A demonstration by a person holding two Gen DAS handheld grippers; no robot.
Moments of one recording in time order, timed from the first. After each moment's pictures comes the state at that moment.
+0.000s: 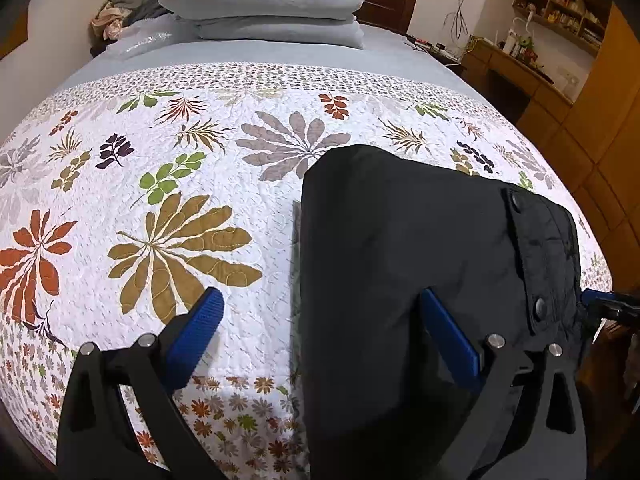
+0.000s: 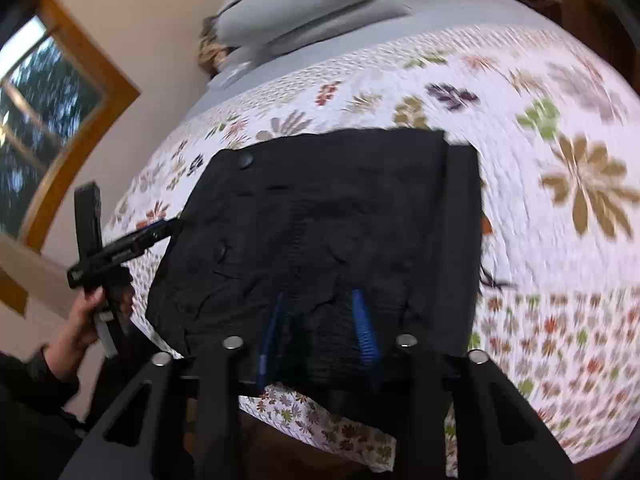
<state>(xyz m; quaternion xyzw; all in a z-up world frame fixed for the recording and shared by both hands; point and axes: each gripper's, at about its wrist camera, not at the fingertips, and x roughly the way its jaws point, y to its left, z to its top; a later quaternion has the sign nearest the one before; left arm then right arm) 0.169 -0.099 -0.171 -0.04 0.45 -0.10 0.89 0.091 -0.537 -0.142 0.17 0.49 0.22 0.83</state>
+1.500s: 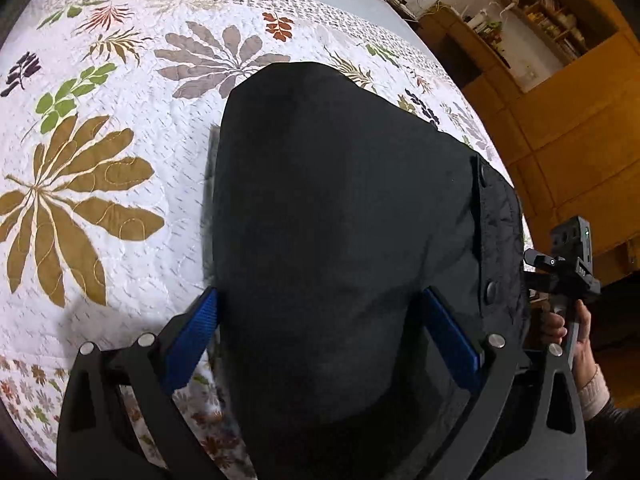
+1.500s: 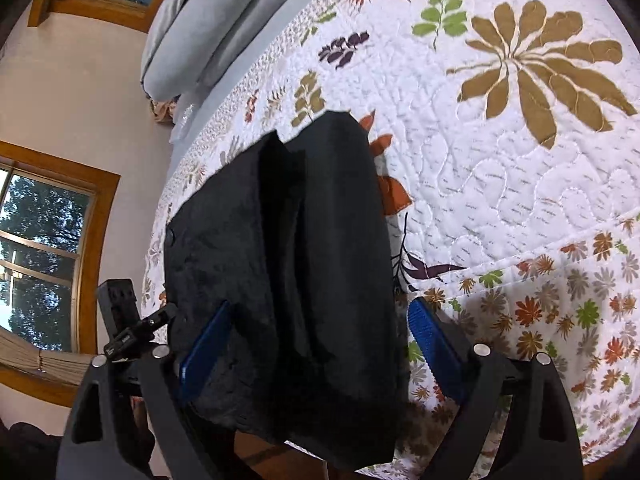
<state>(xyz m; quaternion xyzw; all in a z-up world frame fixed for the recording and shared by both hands) 0.198 -0.104 -0.211 -0.15 0.55 -0.25 0.79 0.144 -0.603 -0.199 0.34 0.54 0.19 0.75</state>
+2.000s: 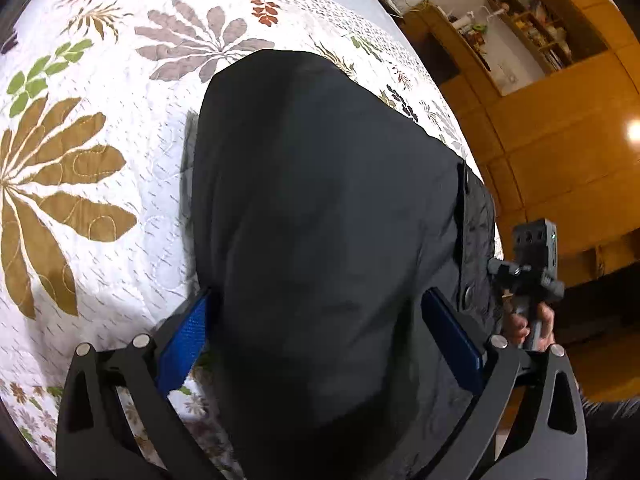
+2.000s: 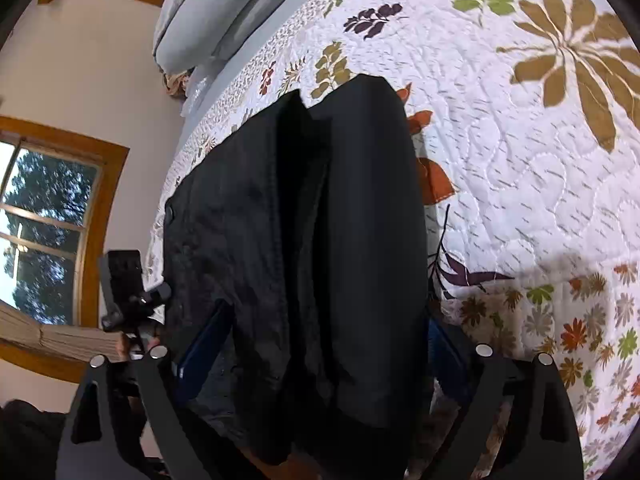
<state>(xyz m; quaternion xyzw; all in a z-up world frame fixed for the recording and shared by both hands) 0.213 -0.102 -0.221 -0.20 0.56 -0.29 0.75 0.159 -0.578 -0.209 0.30 0.55 0.23 0.74</state>
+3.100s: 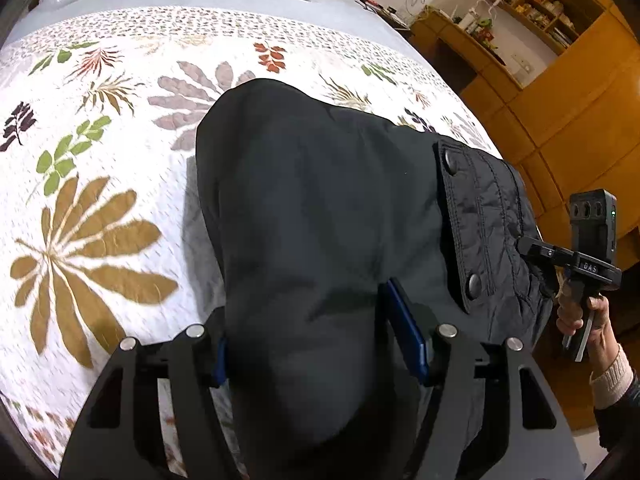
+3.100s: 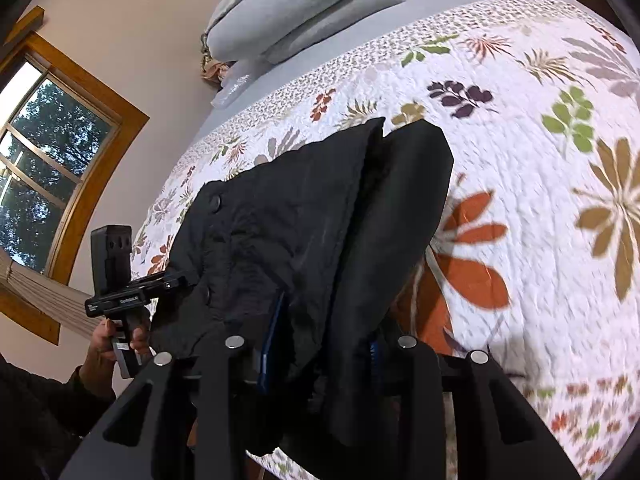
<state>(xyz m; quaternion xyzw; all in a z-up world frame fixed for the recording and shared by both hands) 0.218 -0.101 -0.195 -0.11 0.51 -0.24 0.81 0.197 -0.534 -0.164 0.21 0.49 0.27 0.80</state>
